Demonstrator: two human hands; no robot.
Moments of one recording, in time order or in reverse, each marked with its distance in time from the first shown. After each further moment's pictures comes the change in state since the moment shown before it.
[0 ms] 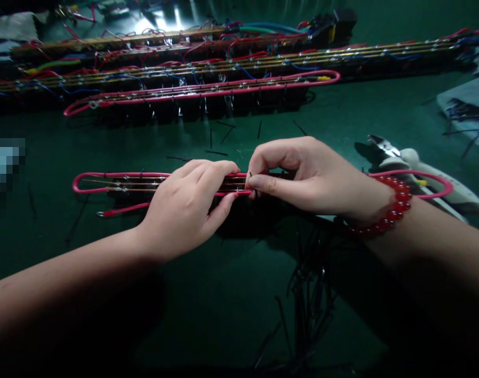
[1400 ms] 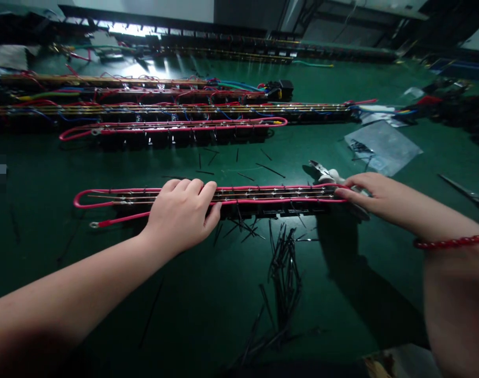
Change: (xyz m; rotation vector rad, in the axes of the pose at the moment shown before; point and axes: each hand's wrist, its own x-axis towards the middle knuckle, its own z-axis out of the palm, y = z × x) left_hand 0.001 -0.004 0.005 0.274 -0.124 -0.021; right_hand -0.151 0.027 -0.107 -0.881 0.248 0.650
